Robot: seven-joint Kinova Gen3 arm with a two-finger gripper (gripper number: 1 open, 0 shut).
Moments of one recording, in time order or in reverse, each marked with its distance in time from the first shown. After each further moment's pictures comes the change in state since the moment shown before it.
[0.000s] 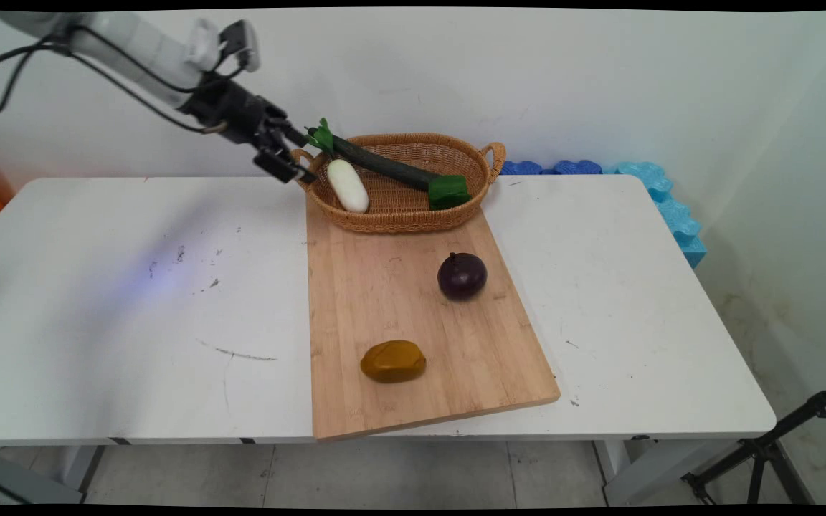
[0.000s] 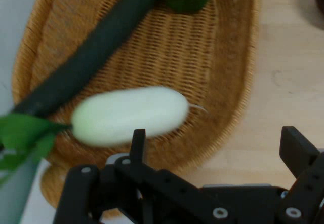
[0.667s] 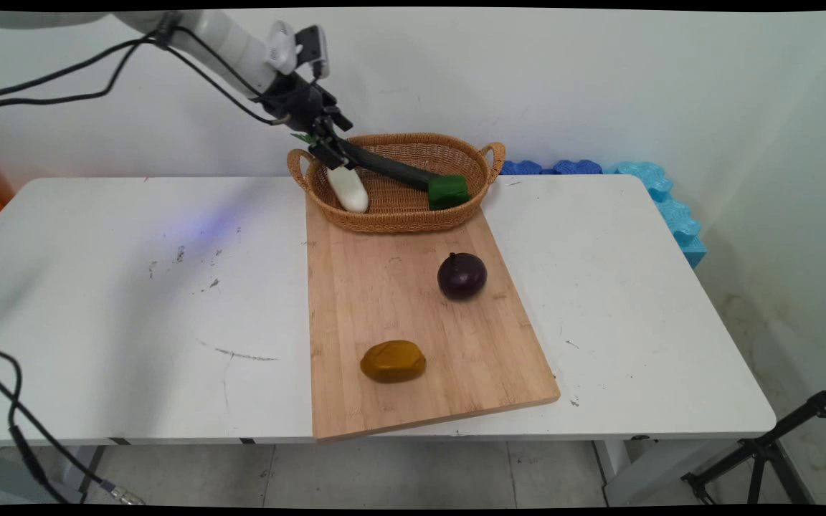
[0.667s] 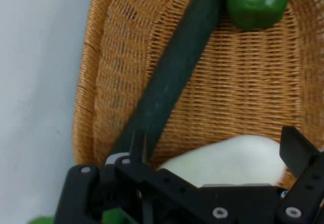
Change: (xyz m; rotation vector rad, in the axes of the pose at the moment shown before) arm 0.049 -0.047 0.082 0.065 -0.054 0.176
